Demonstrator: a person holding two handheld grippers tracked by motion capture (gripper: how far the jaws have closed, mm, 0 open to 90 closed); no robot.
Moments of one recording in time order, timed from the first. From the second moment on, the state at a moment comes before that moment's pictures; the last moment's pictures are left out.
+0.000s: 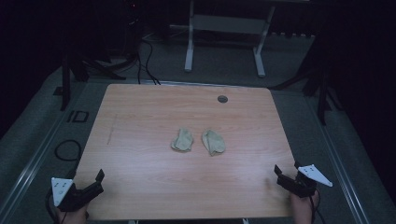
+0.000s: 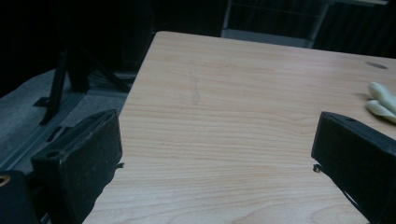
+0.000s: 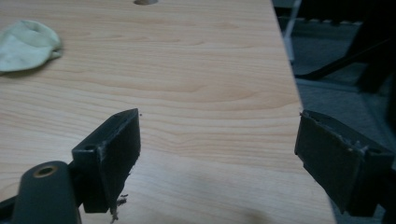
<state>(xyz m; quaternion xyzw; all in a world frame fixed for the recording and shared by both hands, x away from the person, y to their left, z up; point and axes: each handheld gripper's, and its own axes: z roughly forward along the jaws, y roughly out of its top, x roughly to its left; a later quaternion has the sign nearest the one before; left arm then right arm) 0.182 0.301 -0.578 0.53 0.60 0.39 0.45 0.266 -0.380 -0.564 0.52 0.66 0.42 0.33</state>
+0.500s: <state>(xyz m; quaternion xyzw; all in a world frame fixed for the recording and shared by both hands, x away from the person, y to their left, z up) 0.184 0.304 -0.574 0.52 0.59 0.37 0.50 0.272 -0.385 -0.565 0.51 0.71 0.39 0.29</state>
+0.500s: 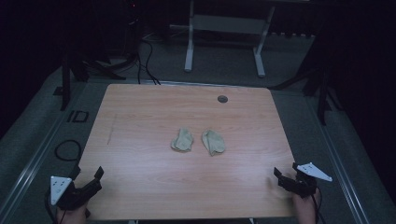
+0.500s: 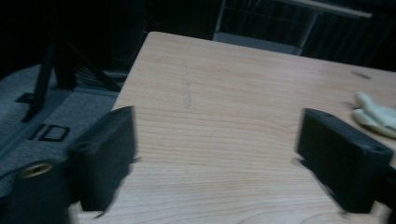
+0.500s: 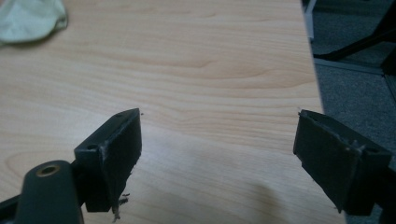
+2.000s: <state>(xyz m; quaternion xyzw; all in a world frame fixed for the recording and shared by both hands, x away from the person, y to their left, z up) 0.183 0.272 -0.566 0.63 0.56 0.30 0.45 0.357 -0.236 -0.539 0.41 0.81 0.40 0.14</state>
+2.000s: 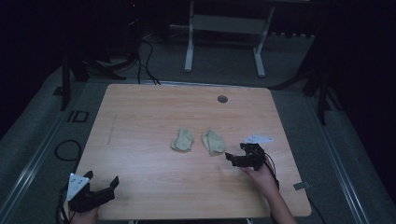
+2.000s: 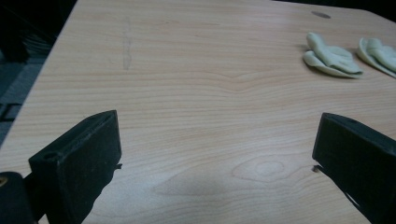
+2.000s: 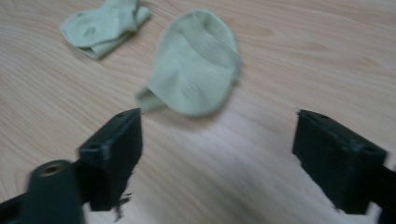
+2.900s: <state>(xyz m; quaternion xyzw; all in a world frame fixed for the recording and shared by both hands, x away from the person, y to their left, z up) 0.187 0.273 -0.573 0.64 0.56 0.29 0.45 0.412 -0.150 -0.562 0.39 0.84 0.33 0.20</state>
